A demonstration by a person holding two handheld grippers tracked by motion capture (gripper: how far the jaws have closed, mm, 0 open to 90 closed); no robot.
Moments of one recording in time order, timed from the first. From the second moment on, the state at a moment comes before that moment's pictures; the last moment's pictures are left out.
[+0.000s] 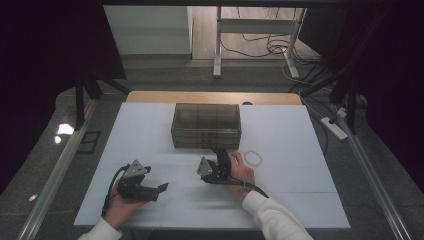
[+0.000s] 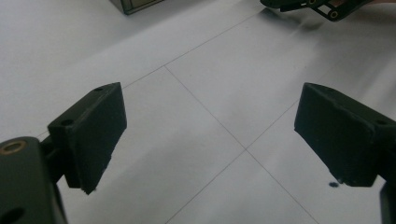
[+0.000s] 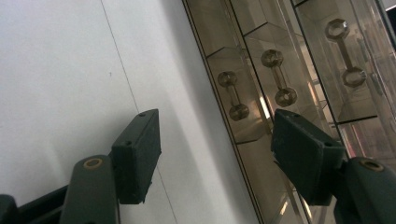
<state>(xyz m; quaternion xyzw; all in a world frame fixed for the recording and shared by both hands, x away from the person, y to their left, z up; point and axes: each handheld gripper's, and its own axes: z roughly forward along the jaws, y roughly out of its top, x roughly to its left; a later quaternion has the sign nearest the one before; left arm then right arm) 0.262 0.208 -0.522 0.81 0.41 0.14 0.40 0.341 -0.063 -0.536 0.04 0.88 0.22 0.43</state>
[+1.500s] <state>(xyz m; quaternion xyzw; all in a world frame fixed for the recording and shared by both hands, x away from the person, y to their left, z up) 0.261 0.209 -0.522 0.81 0.42 0.14 0.40 0.354 -0.048 -0.549 -0.01 0.86 0.17 0.48</state>
